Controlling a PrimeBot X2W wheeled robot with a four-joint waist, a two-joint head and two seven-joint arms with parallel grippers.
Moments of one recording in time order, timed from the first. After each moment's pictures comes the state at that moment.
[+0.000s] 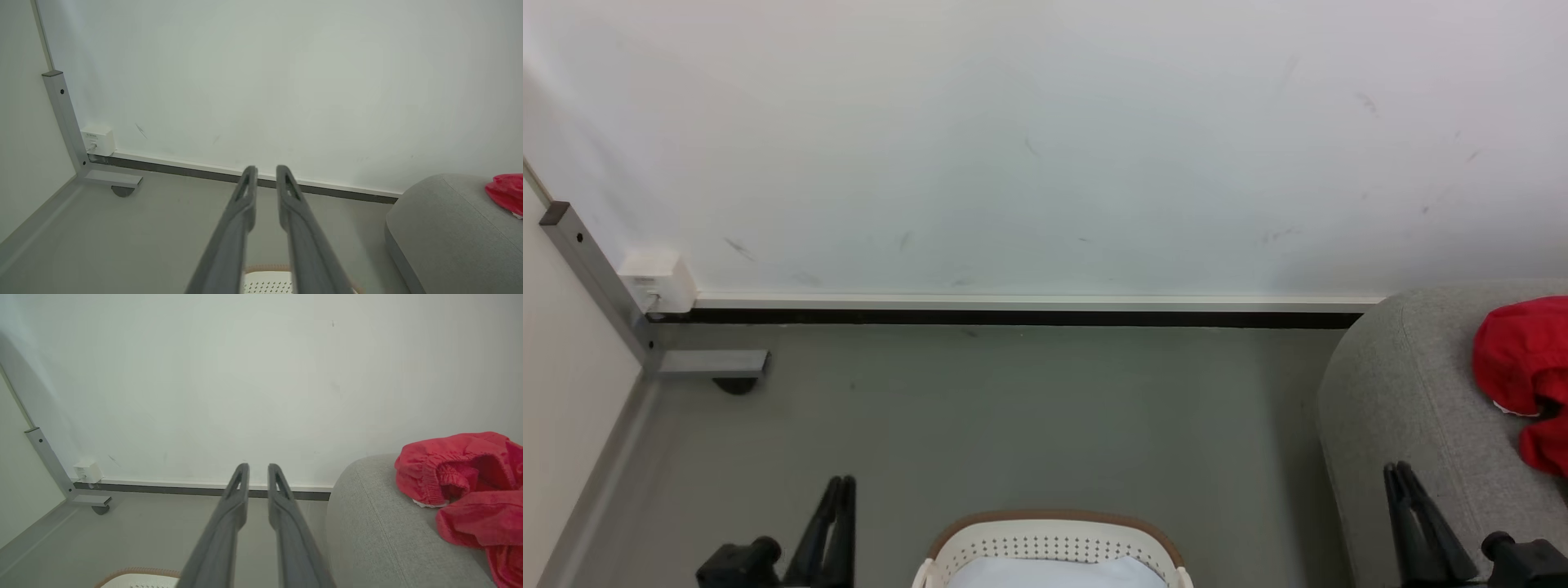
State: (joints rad) left arm -0.04 0.05 -0.04 0.28 -0.22 -0.10 -0.26; right arm -0.03 -0.12 0.07 0.27 0.29 0.13 -0.26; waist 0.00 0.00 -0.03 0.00
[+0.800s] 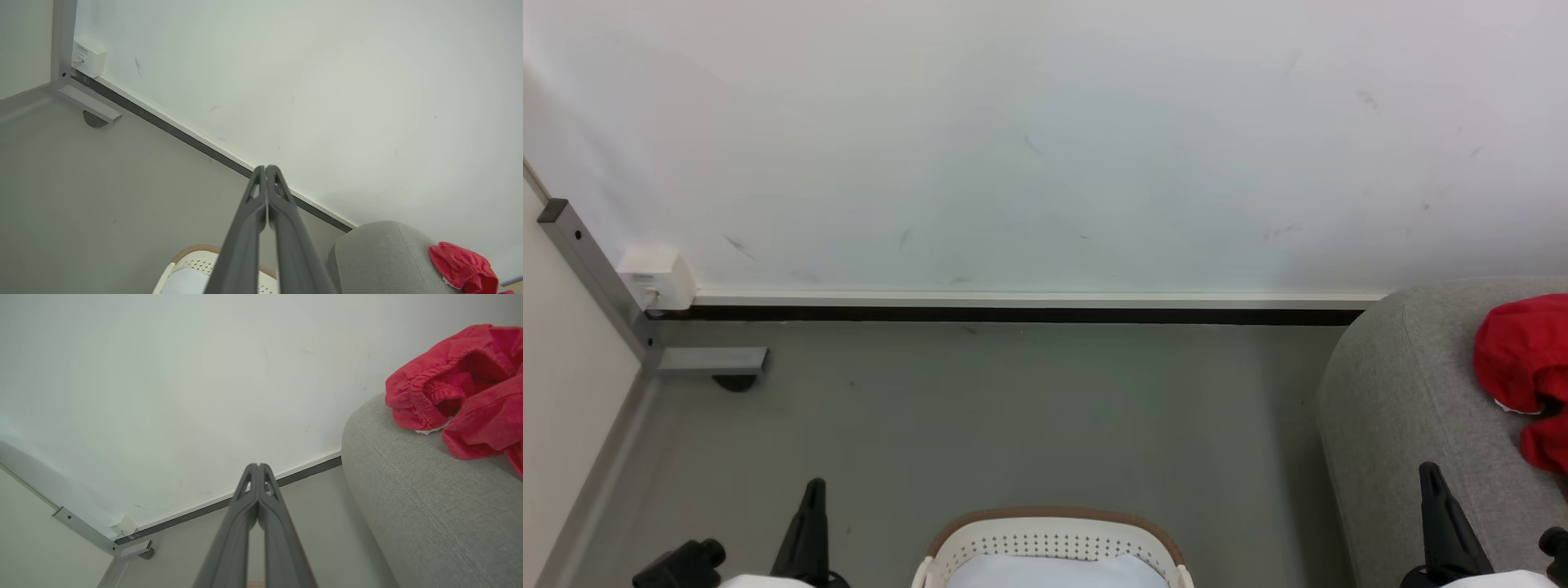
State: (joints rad) left arm -0.04 0.04 0.00 0.28 -0.61 -0.10 -0.15; right arm -0.04 -0.09 0.02 0.27 0.67 0.13 -0.15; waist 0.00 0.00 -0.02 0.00
